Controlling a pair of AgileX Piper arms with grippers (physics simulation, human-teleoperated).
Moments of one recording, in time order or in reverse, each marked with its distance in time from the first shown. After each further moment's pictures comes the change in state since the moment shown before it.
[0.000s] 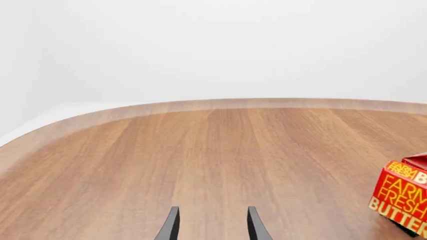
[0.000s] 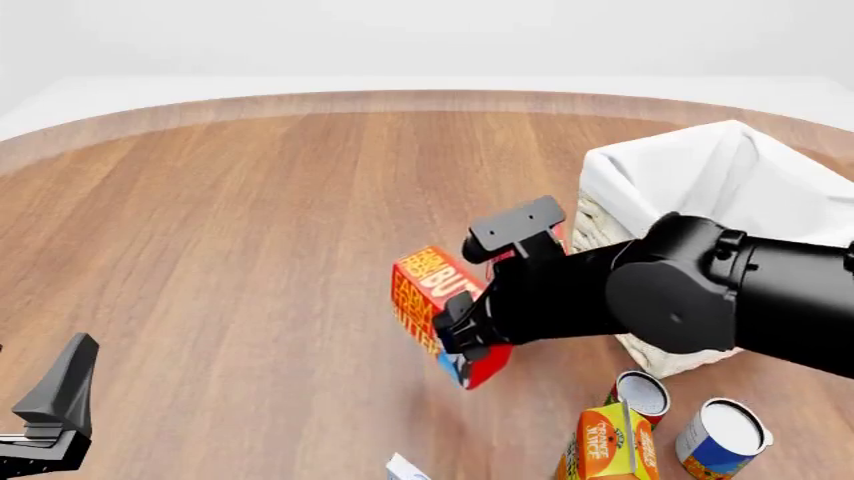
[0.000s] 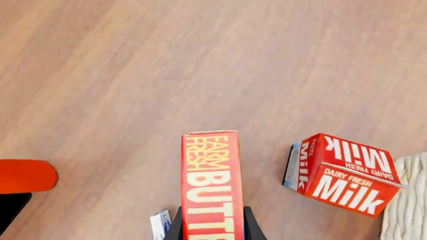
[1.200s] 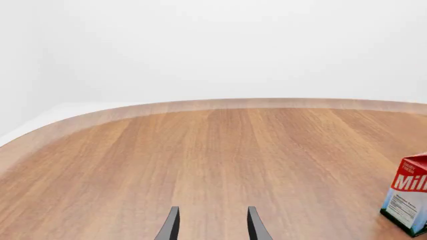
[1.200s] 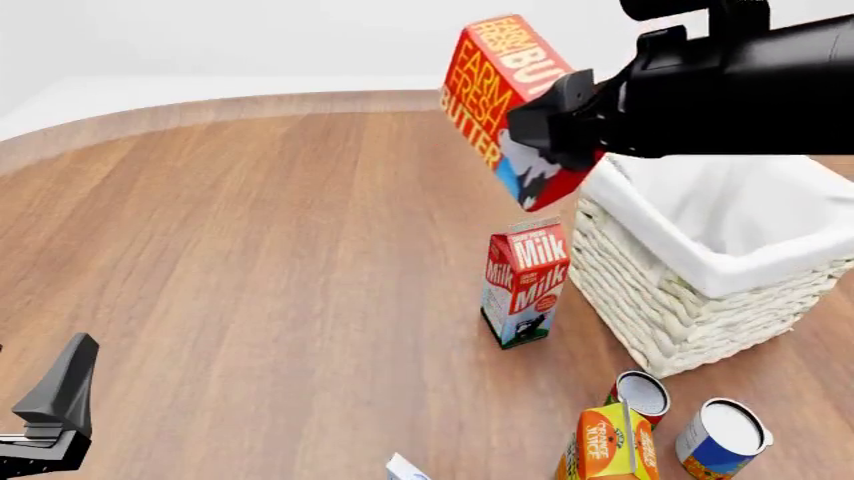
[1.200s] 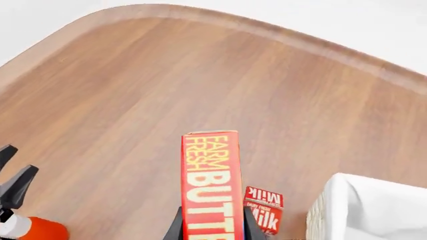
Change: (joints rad) left arm 0.000 0.000 0.000 0.000 0.000; right arm -0.153 -0.237 -0.341 0.206 -0.133
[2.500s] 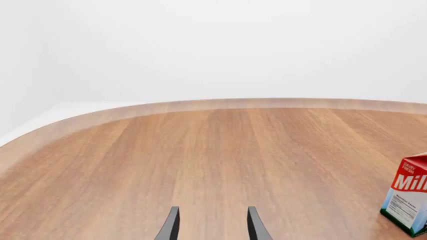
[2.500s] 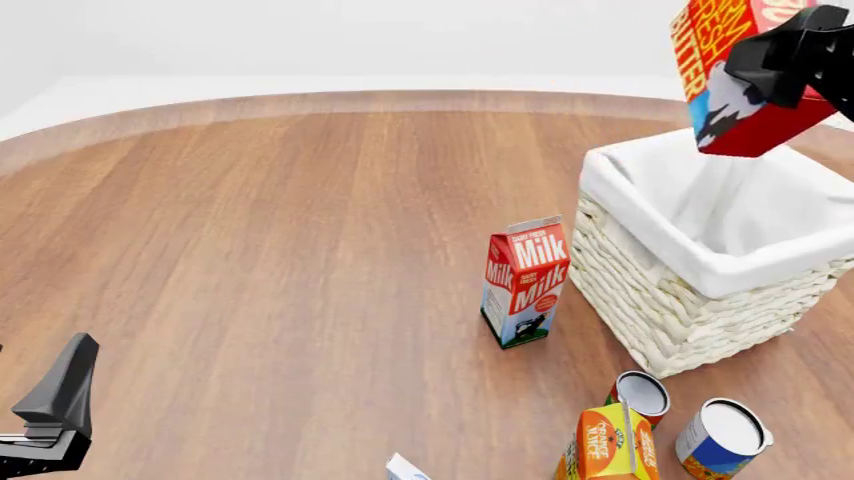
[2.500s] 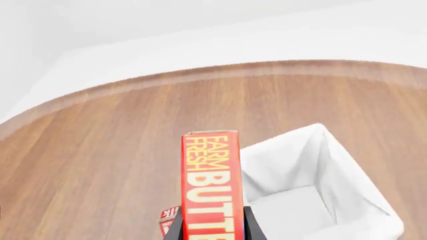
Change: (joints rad) left arm 0.000 0.000 0.000 0.000 0.000; right arm -0.478 -0.184 0.108 -0.067 0.154
